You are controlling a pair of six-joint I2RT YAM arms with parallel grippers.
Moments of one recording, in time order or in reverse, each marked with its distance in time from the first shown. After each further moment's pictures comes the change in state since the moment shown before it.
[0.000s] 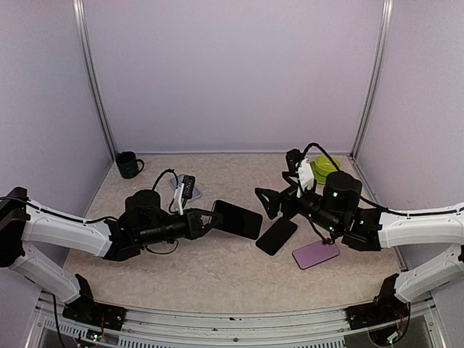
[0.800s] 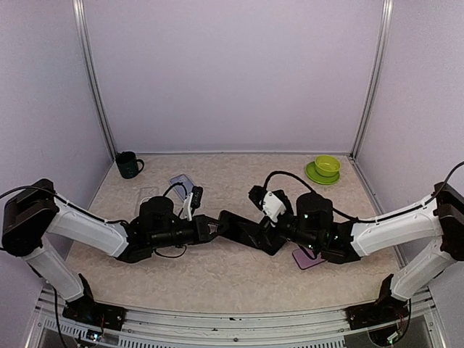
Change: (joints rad) left arm 0.019 0.203 0.009 0.126 0.061 -0.154; right arm 0.094 0.256 -0.016 0.118 -0.061 -0.317
